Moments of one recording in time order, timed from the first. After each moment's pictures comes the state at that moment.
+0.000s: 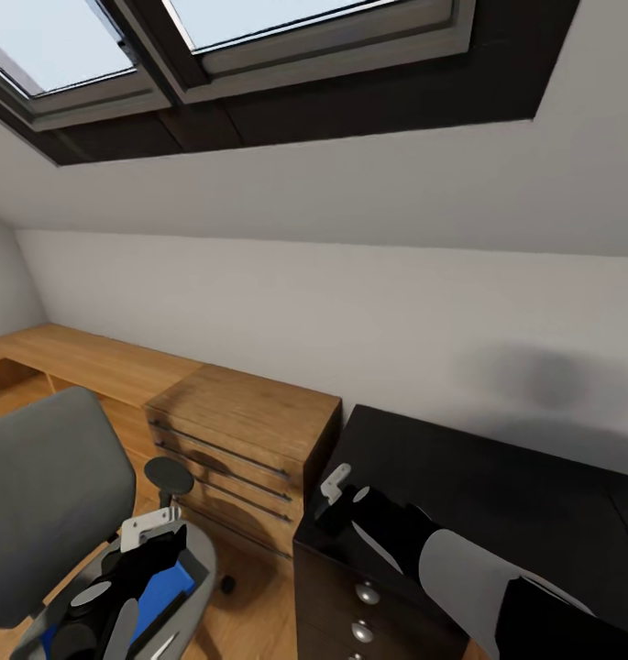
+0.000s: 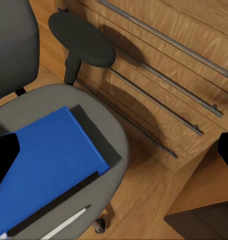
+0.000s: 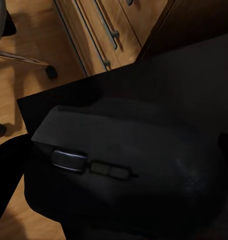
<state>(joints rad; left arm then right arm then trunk) -0.05 -0.05 0.11 -1.62 0.15 0.62 0.25 -0.85 0.10 1.01 -0.39 -0.36 0.35 0.14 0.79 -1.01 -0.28</state>
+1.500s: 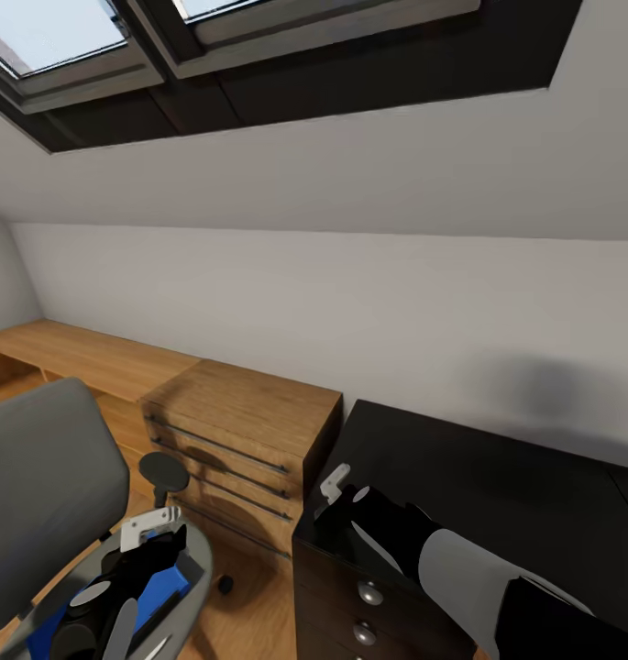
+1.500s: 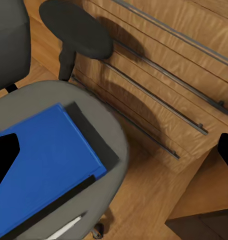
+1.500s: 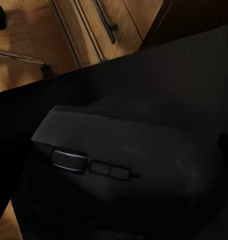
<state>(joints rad) -0.05 -0.05 0.11 -1.62 0.15 0.62 0.24 -0.85 0.10 1.01 -0.39 -0.36 0.35 0.14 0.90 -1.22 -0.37</state>
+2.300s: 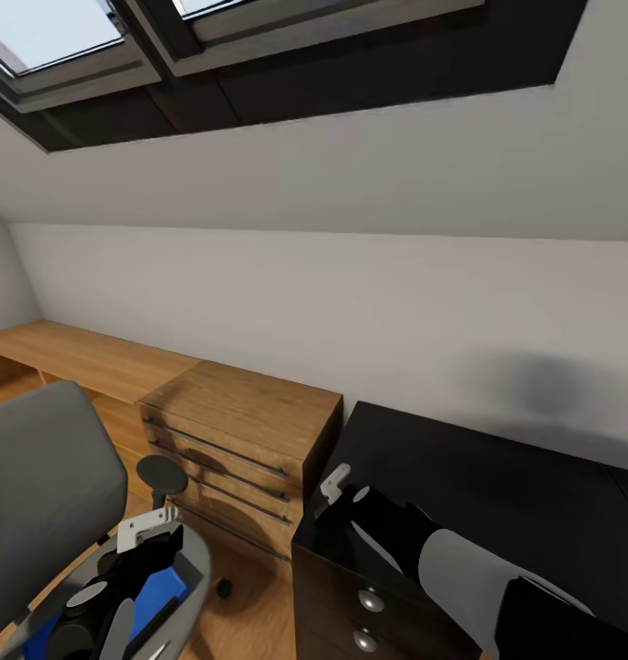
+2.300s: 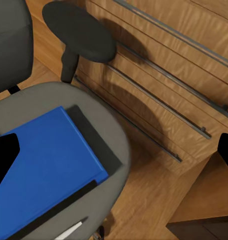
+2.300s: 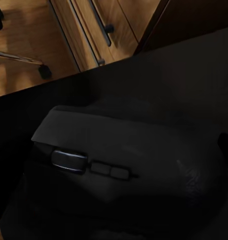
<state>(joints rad) -0.05 -0.05 0.13 -1.62 0.15 0.63 0.24 -0.85 0.10 1.01 -0.39 -0.36 0.35 0.14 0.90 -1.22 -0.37</state>
